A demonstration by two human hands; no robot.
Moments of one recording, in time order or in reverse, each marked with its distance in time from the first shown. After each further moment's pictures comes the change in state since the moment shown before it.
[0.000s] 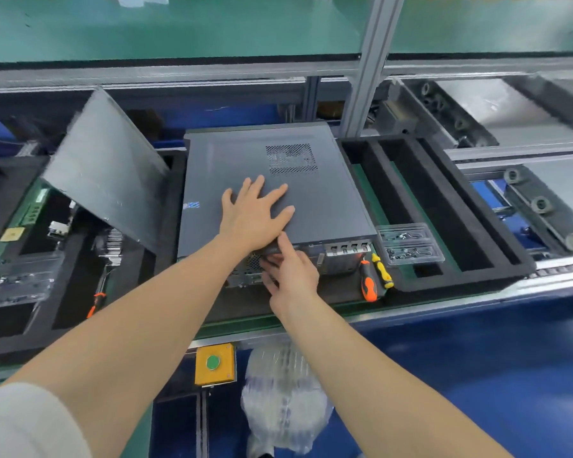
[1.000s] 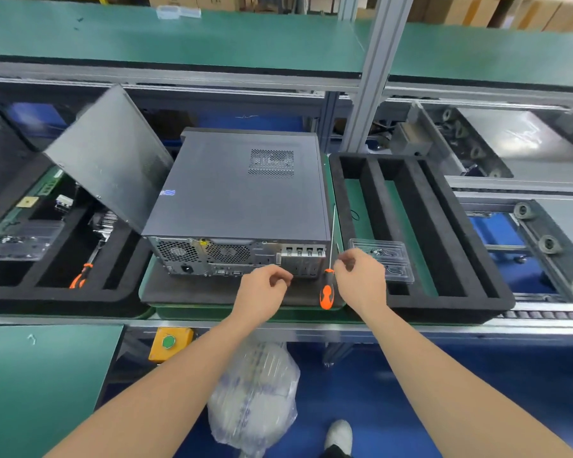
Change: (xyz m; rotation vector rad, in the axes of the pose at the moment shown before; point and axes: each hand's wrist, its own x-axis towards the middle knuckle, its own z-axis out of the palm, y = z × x) left_hand -0.111 0.131 0.075 -0.745 -0.014 -0.376; right_hand 0.081 -0.131 -0.183 -1.273 0.047 -0.835
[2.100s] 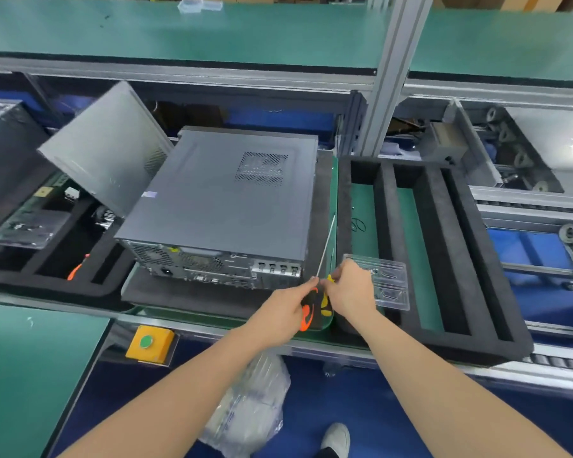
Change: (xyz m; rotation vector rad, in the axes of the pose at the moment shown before) left_hand 0.025 0.045 0.073 0.178 -0.253 0.107; right_hand 0.074 0.040 0.007 -0.109 -0.278 0.055
